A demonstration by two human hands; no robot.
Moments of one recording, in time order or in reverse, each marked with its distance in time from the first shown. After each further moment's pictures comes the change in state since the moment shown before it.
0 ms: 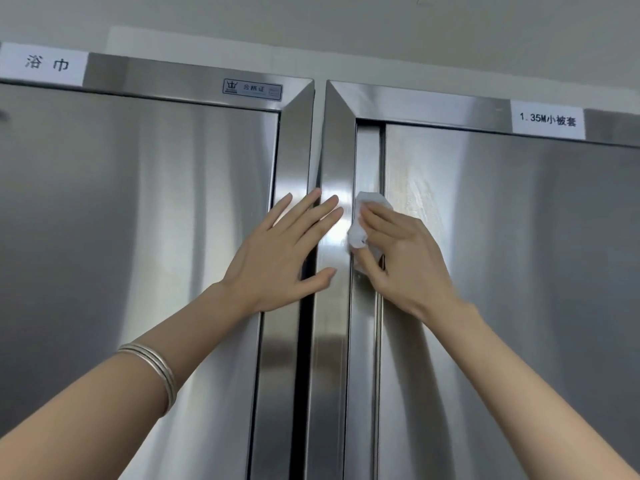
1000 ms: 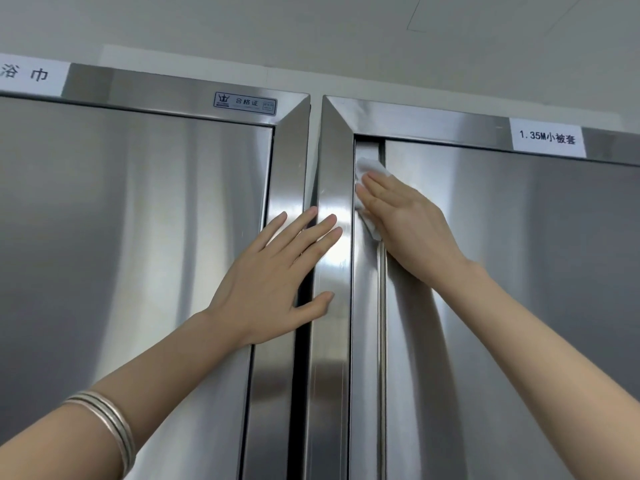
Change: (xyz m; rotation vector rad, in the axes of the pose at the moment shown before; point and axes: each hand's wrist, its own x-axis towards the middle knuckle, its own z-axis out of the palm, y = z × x) left_hand -0.001 0.000 0.001 -0.034 0.019 -0.004; right_hand 0.056 0.034 0.000 -0.235 0.081 -0.138
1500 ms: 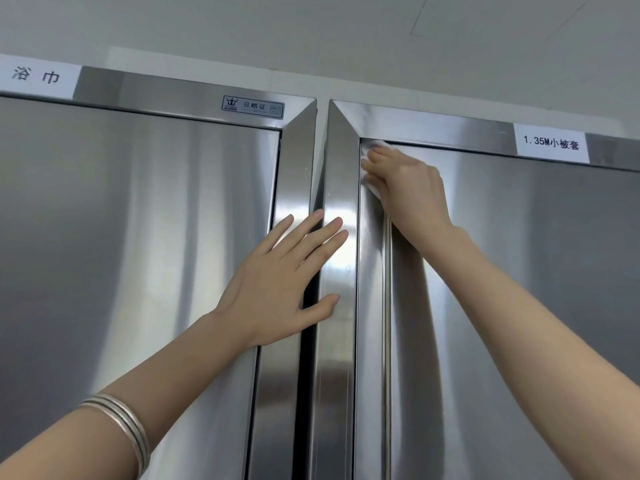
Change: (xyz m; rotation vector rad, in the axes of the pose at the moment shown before) left_hand 0.000 0.000 0.000 0.004 -0.019 0.000; right_hand 0.044 0.011 0.001 -0.021 -0.049 0.211
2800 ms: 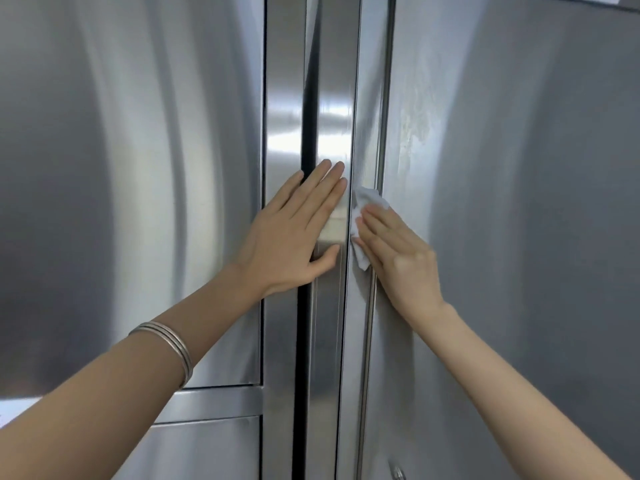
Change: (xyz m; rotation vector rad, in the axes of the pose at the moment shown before) left_hand -0.078 0.071 0.019 -0.072 -0.023 0.003; right_hand -0.230 -0.072 0.003 0.210 0.148 -0.080
